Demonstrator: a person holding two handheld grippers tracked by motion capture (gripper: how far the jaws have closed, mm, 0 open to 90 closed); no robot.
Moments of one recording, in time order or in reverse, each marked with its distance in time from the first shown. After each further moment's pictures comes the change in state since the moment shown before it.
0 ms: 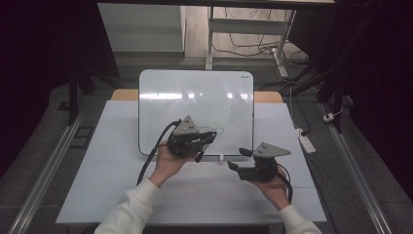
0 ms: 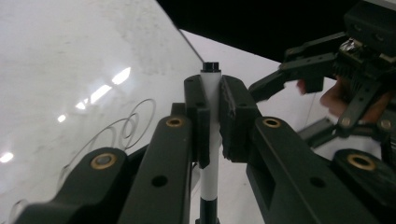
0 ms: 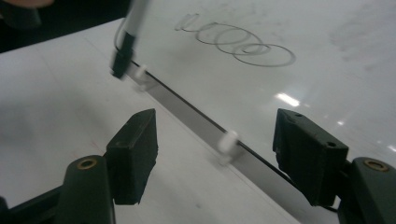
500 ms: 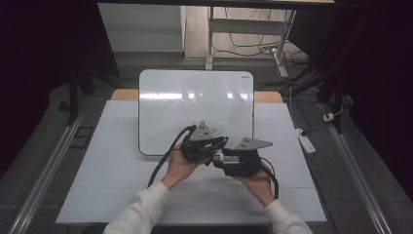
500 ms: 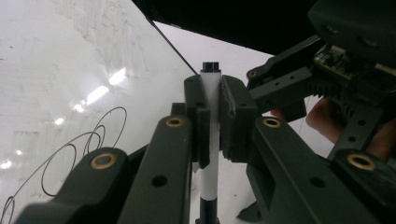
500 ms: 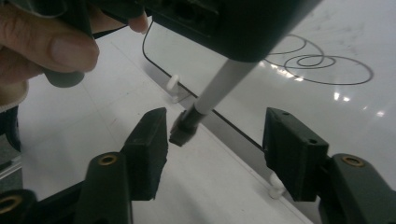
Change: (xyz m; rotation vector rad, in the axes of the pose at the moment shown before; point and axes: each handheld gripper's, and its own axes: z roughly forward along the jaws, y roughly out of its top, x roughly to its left) left arm -0.015 0.000 0.023 0.021 -0.001 0.044; right arm 0.018 0.021 0.032 0.057 0.093 0.059
